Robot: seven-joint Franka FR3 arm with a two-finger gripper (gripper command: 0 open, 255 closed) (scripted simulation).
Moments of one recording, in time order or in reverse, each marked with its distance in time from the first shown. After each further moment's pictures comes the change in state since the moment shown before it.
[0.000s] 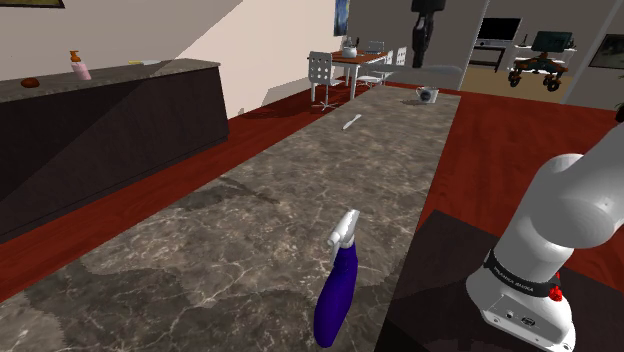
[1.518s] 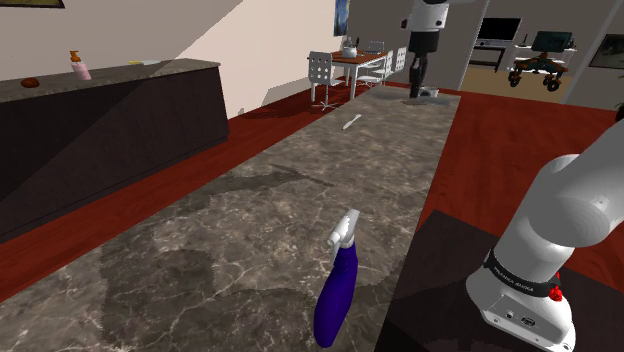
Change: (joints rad) arm -0.042 0.035 -0.099 -0.206 -0.034 0.249 -0.109
